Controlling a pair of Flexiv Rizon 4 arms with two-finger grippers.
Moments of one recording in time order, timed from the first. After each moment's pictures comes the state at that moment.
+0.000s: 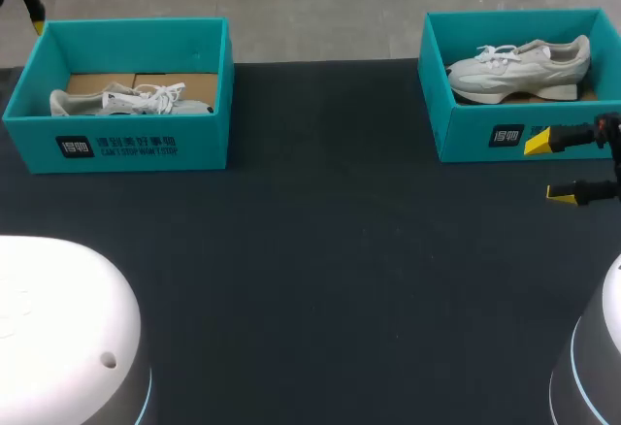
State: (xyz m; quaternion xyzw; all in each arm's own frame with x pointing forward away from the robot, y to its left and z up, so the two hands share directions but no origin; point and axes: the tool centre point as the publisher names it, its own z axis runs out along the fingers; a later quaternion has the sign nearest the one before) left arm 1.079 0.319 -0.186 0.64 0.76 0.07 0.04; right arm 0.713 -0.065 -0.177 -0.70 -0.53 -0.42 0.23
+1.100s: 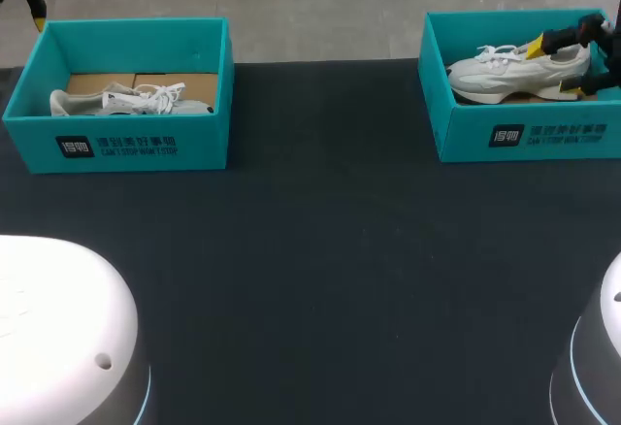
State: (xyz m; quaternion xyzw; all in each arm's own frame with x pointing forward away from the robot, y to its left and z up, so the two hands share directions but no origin) left arm 1.084 0.318 -0.186 0.64 0.76 0.07 0.04; right arm 0.887 -0.115 -0.148 -0.70 -0.58 -0.41 0.07
